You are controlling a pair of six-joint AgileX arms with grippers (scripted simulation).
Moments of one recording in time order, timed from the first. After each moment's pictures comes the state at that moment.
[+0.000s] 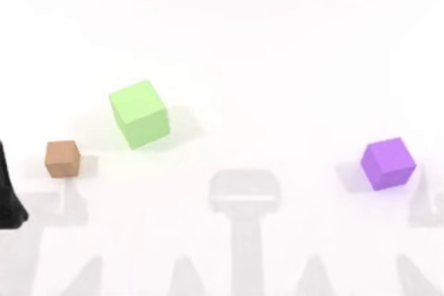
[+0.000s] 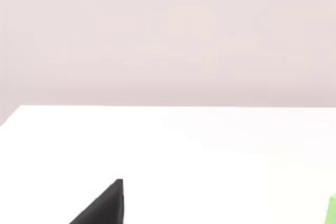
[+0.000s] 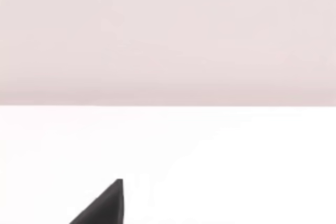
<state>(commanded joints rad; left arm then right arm) 0.00 0.00 0.00 0.00 0.00 0.00 0.00 0.00 0.00 0.00 0.00 0.00</state>
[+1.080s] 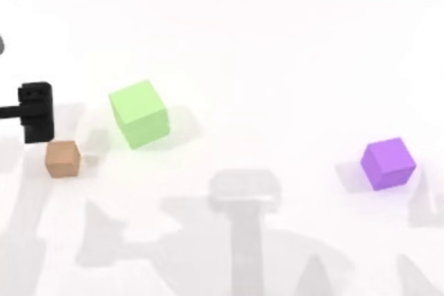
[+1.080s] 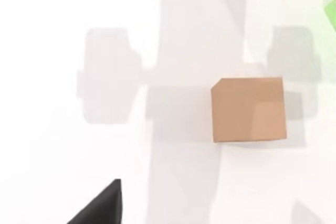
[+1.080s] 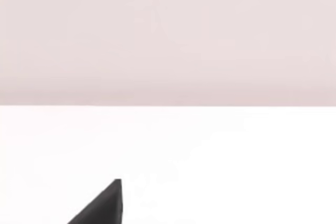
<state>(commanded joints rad) -0.07 1.22 0.89 -0.69 0.00 -0.12 0.00 0.00 0.00 0.00 0.00 0.00</state>
